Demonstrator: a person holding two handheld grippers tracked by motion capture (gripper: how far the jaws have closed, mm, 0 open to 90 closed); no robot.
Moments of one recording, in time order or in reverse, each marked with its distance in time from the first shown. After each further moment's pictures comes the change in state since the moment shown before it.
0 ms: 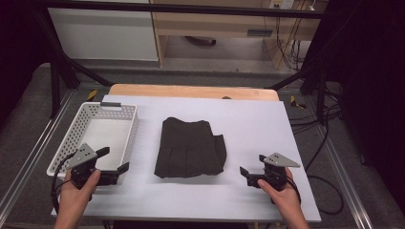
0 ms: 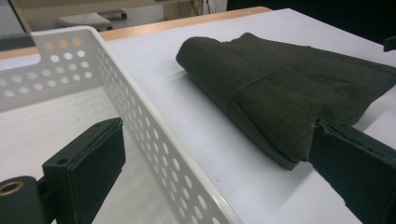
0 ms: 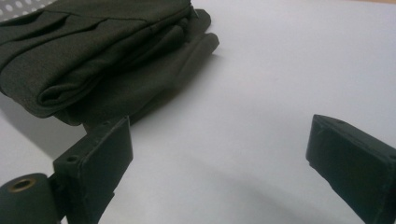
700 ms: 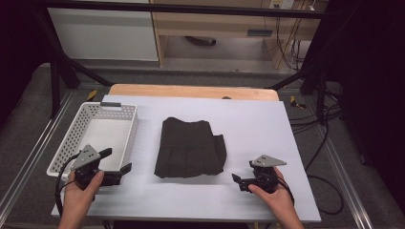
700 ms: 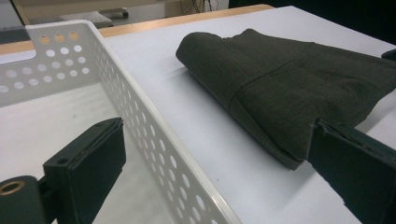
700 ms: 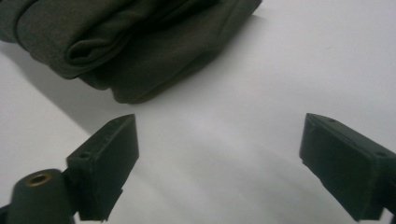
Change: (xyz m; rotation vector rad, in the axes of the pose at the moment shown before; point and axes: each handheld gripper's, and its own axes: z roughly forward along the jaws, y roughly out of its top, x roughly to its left) left arm -0.002 -0.005 0.007 -0.001 0.009 -0.001; right arm 0.020 0.000 0.013 0.155 0.063 -0.046
